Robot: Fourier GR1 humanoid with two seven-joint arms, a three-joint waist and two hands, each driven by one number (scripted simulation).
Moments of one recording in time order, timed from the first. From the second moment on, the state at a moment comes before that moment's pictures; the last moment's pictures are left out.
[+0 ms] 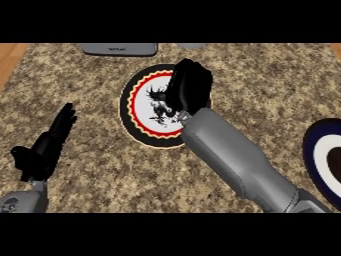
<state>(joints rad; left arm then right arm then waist) -0.09 0.24 0.04 -1.32 0.04 -0.06 -0.13 -0.97 -0.01 0.59 -0.85 0.94 -0.58 1.03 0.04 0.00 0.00</state>
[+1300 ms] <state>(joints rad) -0.07 0.22 0.04 -1.34 0.03 -0.04 -0.12 -0.82 -0.01 0.48 -0.92 0.84 -1.21 1.03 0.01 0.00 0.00</state>
